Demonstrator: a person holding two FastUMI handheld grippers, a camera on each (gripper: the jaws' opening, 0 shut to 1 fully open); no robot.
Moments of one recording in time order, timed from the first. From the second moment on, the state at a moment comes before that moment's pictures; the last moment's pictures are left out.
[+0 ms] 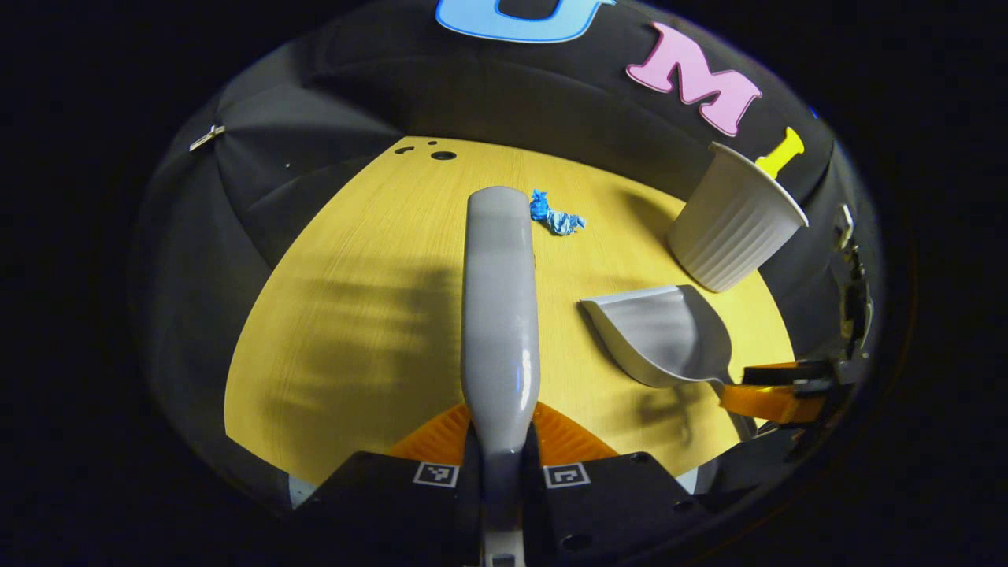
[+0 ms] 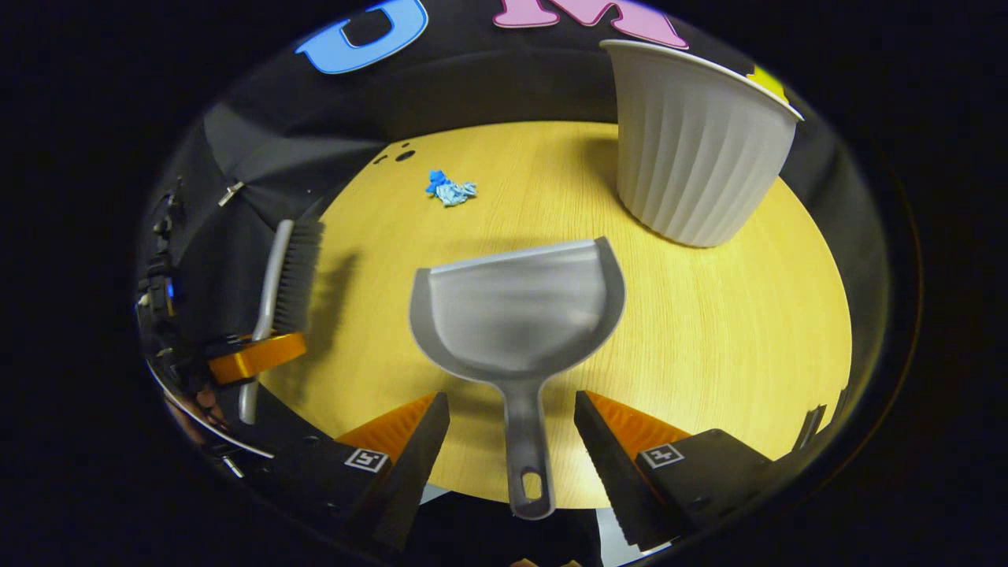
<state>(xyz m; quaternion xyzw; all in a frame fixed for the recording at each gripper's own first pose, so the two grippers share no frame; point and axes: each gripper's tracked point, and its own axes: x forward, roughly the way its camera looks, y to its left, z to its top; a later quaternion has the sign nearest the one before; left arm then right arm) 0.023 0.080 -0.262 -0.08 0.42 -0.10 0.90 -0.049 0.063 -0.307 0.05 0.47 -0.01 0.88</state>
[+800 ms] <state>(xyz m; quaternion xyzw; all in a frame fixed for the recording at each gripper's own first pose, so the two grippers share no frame) 0.028 0.093 -0.237 -0.11 0.42 -0.03 0.90 -0.033 0.049 -0.361 -0.03 0.53 -0.02 0.85</state>
